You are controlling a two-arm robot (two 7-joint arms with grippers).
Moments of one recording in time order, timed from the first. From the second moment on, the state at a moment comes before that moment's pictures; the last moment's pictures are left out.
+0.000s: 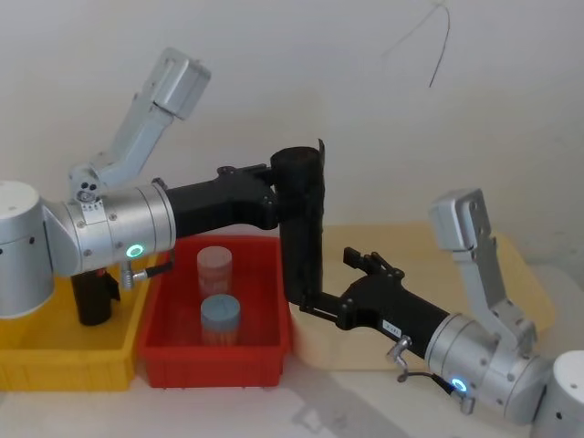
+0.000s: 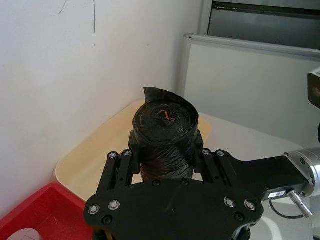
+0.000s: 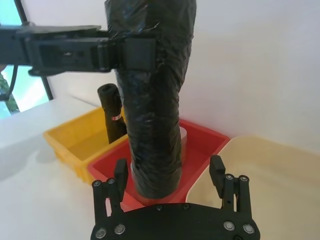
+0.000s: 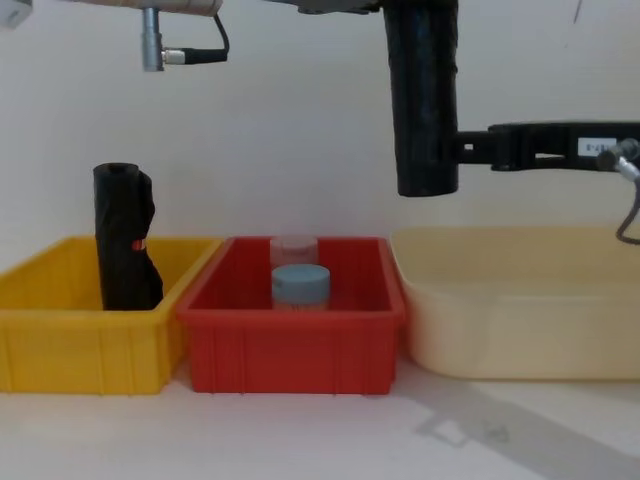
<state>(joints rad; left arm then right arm) -0.76 0.32 0.52 -1.51 -0.62 0.49 -0.59 0.28 0.39 -0.34 -1.77 0.45 0.35 0.31</state>
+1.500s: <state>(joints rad) -0.77 0.32 0.52 -1.51 -0.62 0.49 -0.60 0.36 0.31 -0.34 -1.67 0.57 0.48 0.25</state>
